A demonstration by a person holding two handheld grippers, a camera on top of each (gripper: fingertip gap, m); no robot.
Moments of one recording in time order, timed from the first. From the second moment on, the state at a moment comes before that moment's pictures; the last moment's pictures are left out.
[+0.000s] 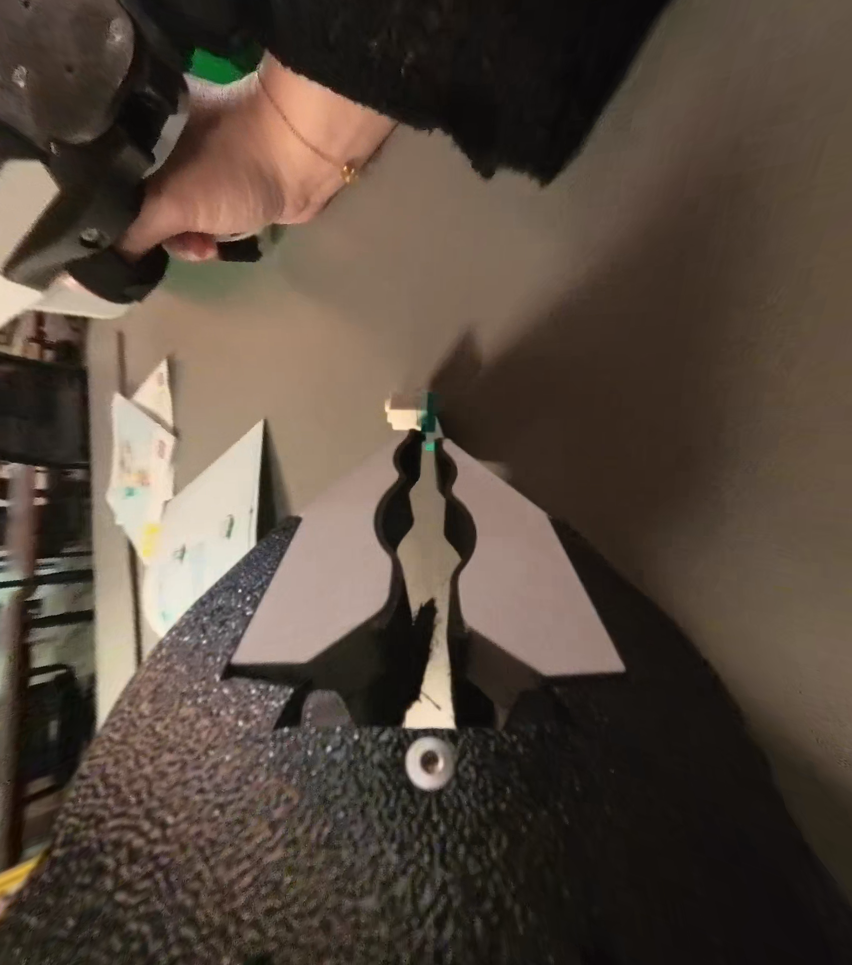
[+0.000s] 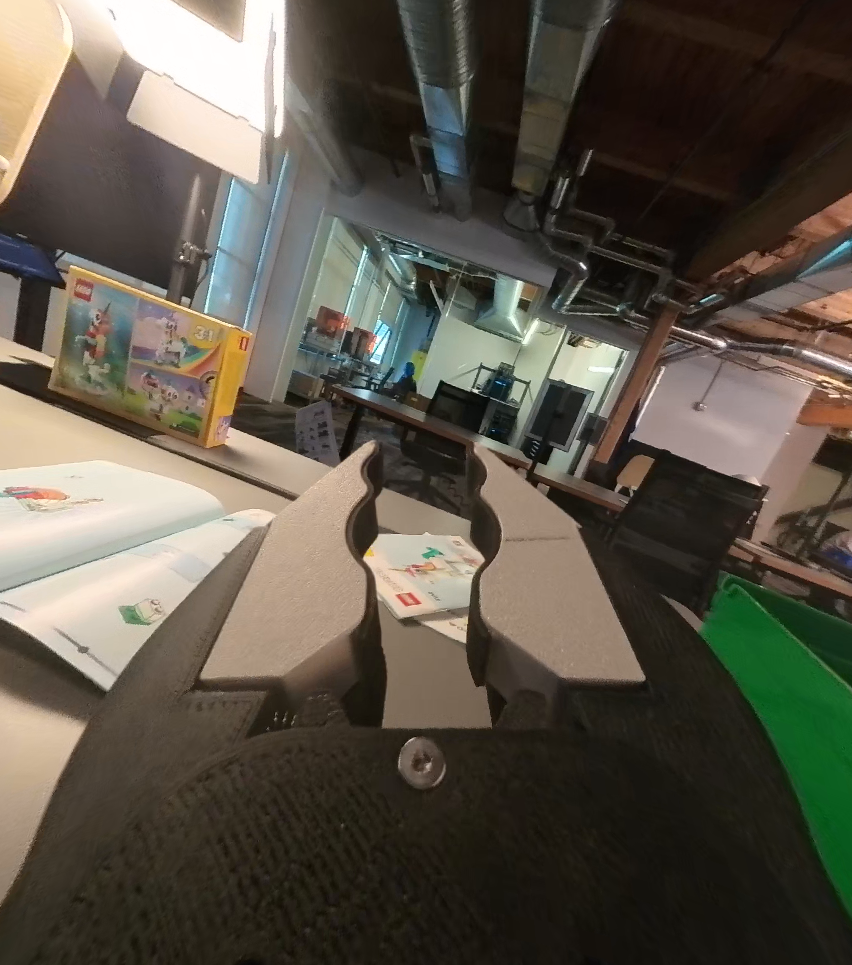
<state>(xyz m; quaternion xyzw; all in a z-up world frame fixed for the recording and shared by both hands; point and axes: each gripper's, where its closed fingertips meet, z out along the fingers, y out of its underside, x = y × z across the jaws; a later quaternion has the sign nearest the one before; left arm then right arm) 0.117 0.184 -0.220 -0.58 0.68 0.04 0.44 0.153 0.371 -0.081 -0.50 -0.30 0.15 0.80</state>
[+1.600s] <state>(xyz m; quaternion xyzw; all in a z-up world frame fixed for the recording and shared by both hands) 0.106 0.325 -0.217 -0.75 0.52 -0.05 0.40 0.139 0.392 -0.095 -0.52 -0.32 0.18 0.77</state>
